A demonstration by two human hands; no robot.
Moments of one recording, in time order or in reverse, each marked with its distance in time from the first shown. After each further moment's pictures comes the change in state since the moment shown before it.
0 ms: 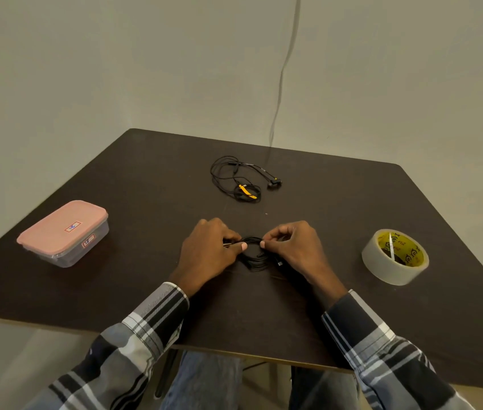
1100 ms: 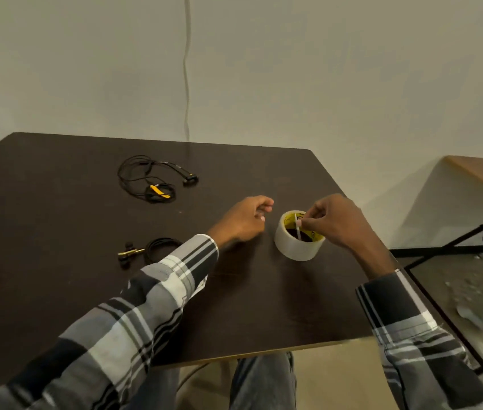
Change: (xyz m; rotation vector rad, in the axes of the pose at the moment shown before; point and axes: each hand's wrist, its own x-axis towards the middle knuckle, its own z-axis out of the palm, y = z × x) left_hand 0.070 0.169 0.085 -0.500 -0.506 0.226; right_hand -0.035 0.069 -0.192 -0.428 0.160 0.214
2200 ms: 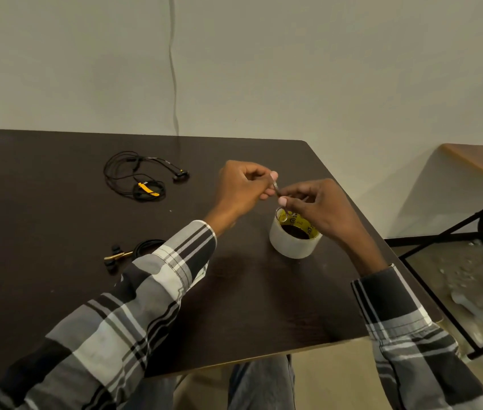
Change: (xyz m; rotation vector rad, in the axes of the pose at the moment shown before) left_hand 0.011 0.031 -0.007 -0.386 0.415 0.173; right_hand -0.001 -0.017 0.003 0.301 0.044 -0.203
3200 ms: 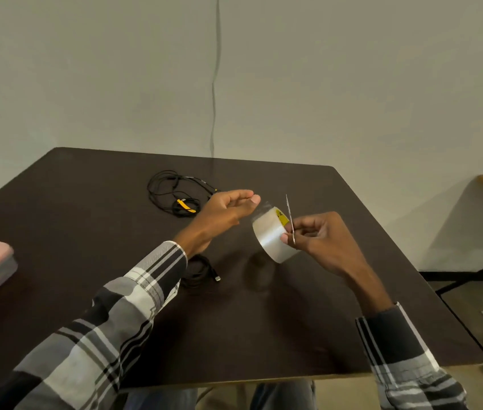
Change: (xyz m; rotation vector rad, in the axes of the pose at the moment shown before) left_hand -0.021 -0.009 -0.092 0.016 -0.140 -0.229; right_hand -0.015 -0.034 0.034 0.276 -0.078 -0.011
